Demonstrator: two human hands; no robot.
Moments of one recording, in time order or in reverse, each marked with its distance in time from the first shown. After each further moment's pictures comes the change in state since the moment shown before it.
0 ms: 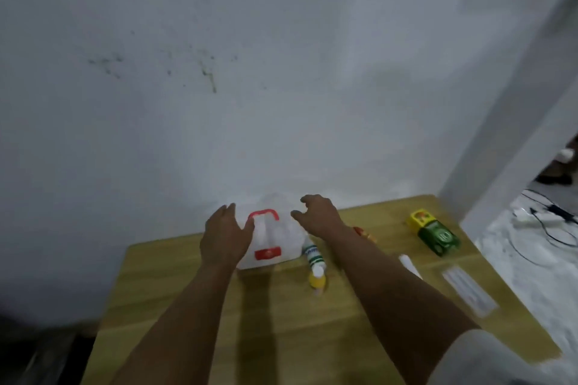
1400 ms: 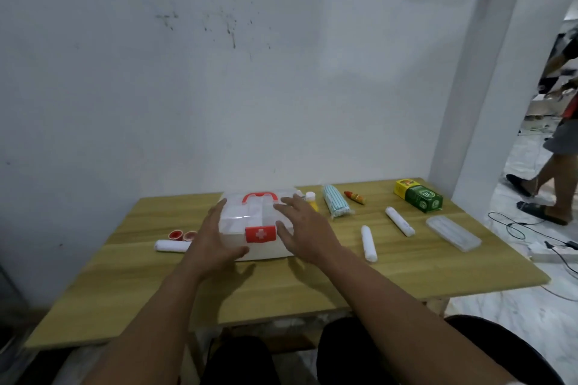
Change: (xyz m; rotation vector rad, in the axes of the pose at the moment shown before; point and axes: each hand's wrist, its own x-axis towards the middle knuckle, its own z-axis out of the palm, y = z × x) left_hand -0.182 -0.128 0.085 -0.414 0.021 0.313; right_hand -0.179 0.100 0.143 -0.177 0.436 -0.657
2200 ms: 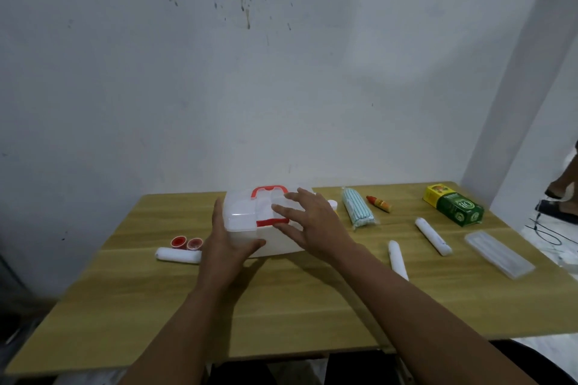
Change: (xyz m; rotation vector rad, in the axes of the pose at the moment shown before) left_hand 0.035 -0.015 0.028 -0.126 0.215 -0.067; right_hand 0.061 0.033 0.034 -0.113 -0.008 -0.224
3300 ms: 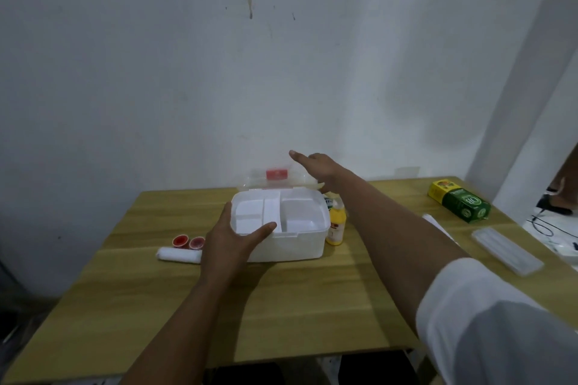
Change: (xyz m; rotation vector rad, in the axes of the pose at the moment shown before) left_hand 0.012 0.001 -0.003 0.067 0.042 -0.066; right_hand 0.117 0.056 -0.018 0.774 -0.309 0.885
